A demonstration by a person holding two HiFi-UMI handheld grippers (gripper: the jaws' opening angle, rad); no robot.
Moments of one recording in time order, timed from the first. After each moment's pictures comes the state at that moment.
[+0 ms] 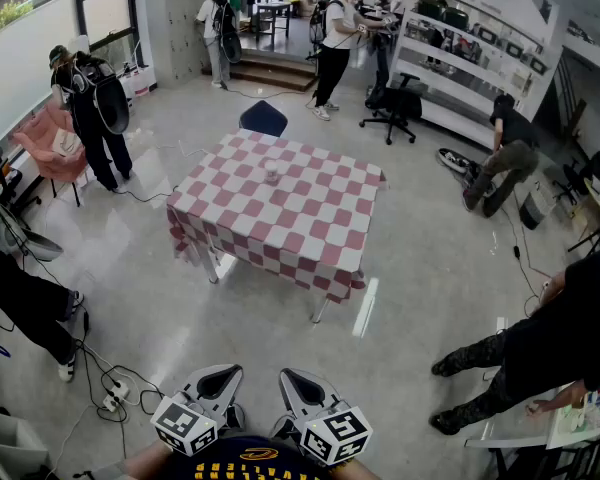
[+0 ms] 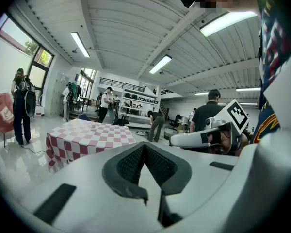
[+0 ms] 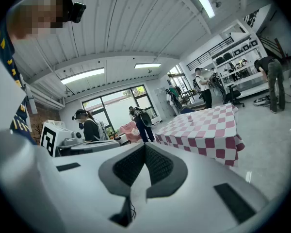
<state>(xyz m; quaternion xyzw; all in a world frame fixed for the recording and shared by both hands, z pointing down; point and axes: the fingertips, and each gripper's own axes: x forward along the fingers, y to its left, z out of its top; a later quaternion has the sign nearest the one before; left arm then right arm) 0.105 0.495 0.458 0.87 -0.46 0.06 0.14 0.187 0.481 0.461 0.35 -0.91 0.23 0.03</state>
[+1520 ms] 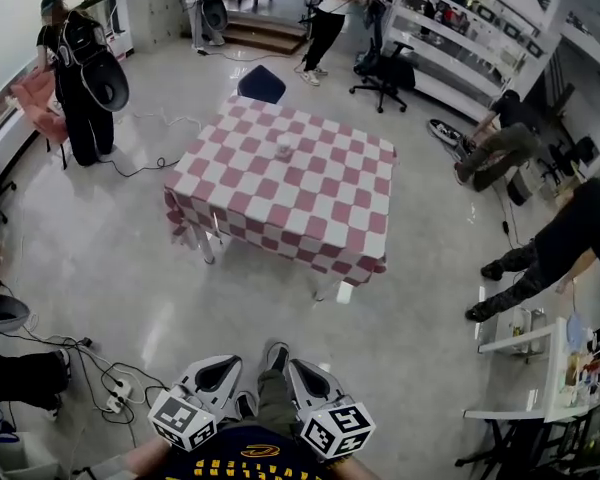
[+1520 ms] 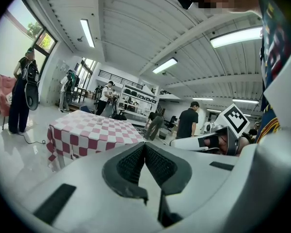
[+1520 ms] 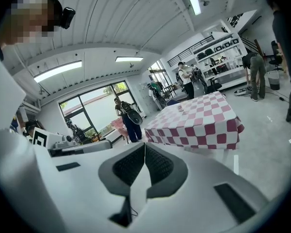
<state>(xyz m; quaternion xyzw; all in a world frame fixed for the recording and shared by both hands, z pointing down) -0.025 0.440 0.493 0.89 -0.42 0.04 0.18 0.076 0.431 0.506 0.44 -0.85 0.28 0.06</state>
